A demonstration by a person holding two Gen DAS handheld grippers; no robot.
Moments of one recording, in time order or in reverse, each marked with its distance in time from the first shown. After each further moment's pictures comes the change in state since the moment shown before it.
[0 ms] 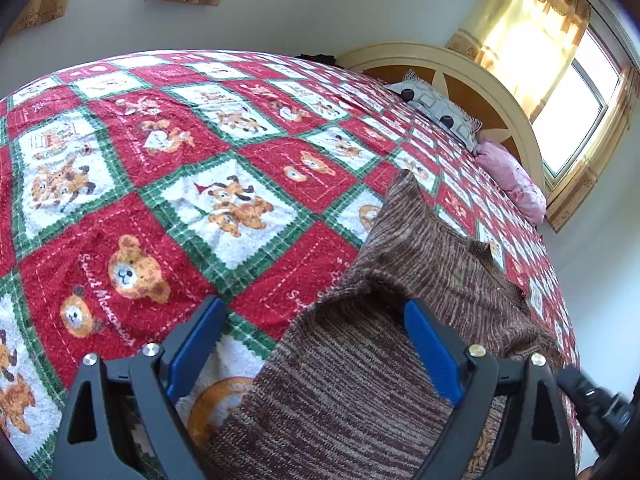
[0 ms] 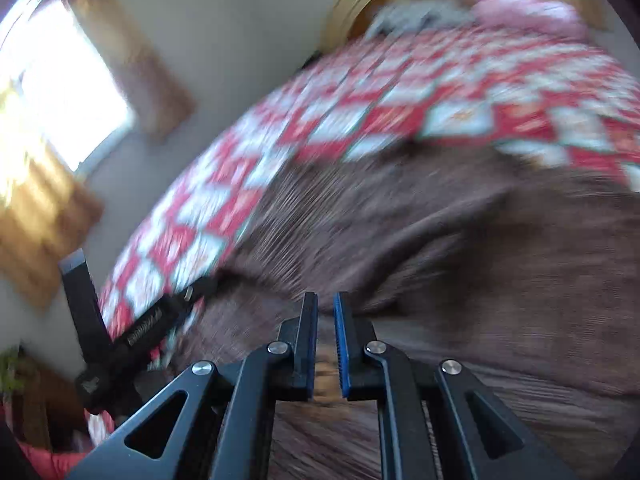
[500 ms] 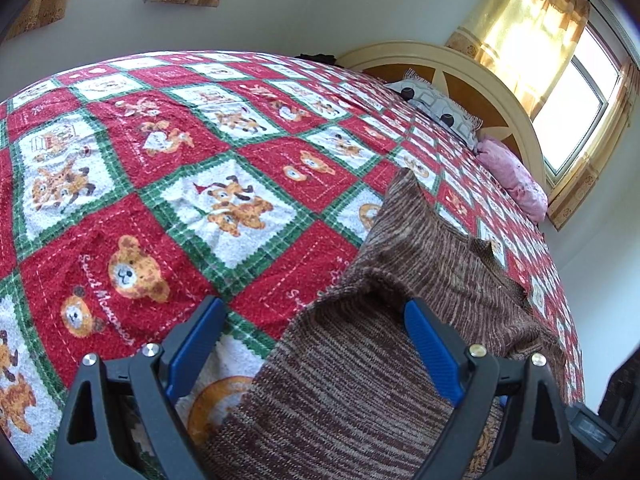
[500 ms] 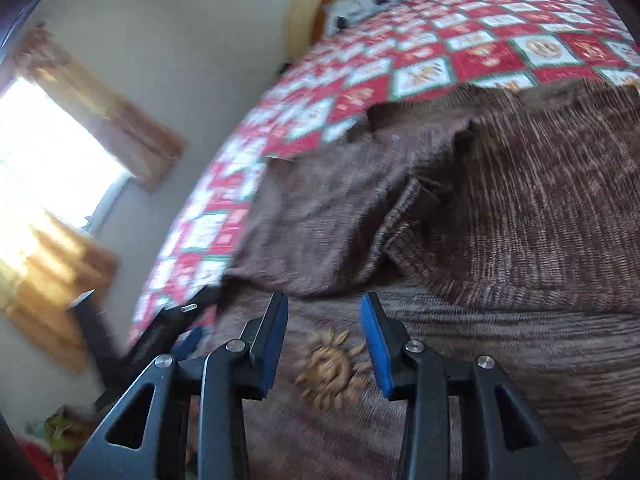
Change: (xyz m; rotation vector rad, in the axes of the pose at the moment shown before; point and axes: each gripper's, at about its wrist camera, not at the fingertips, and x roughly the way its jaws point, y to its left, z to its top) left arm 0.000 0.001 0.001 0.004 0.001 0.003; right arm 0.055 0.003 -0.028 0.180 0.101 -0.017
